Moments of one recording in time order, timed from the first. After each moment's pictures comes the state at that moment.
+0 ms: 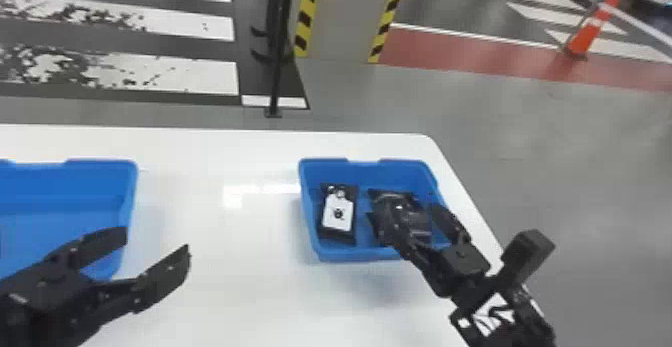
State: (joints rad) left arm 0.41 0.14 0.00 -2.38 0.26 0.85 -0.46; right arm 0.44 -0.07 -0.29 -1.94 -0.33 0.09 0.45
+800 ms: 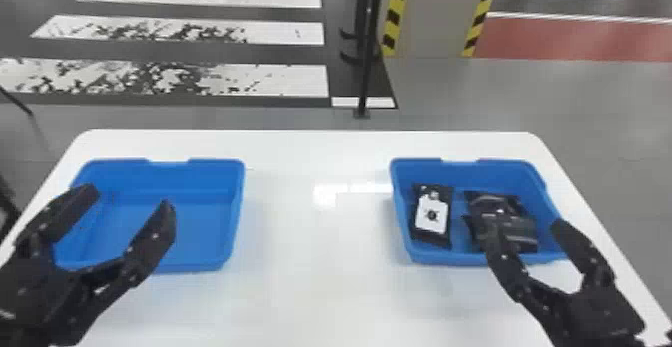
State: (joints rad) left arm 0.68 0.05 0.23 -2.36 0.24 0.11 -0.42; right arm 0.67 0.00 -0.23 -2.12 -0.27 -0.10 0.41
